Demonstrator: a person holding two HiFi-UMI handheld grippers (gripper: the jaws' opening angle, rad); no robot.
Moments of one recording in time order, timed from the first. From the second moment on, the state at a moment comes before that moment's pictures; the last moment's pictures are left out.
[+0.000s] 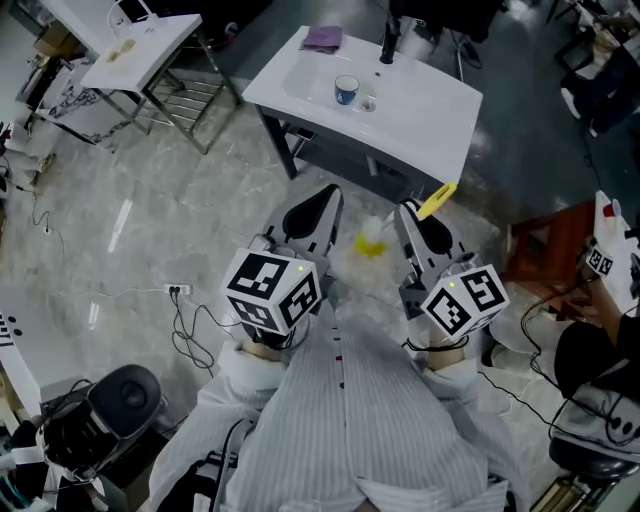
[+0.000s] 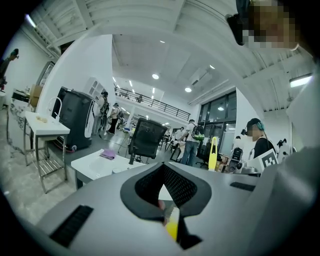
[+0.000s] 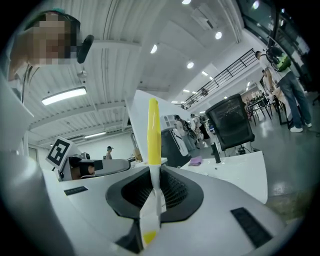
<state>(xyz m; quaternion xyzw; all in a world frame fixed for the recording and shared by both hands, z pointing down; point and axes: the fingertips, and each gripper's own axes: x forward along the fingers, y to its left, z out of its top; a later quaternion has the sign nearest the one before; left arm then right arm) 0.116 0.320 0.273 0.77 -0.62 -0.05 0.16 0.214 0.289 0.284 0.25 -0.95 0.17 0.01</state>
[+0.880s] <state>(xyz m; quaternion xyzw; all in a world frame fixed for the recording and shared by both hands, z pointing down) -0.033 0.186 0.287 0.78 -0.60 -0.04 0.17 0.089 0.148 0.292 0.30 -0.94 0.18 -0.01</state>
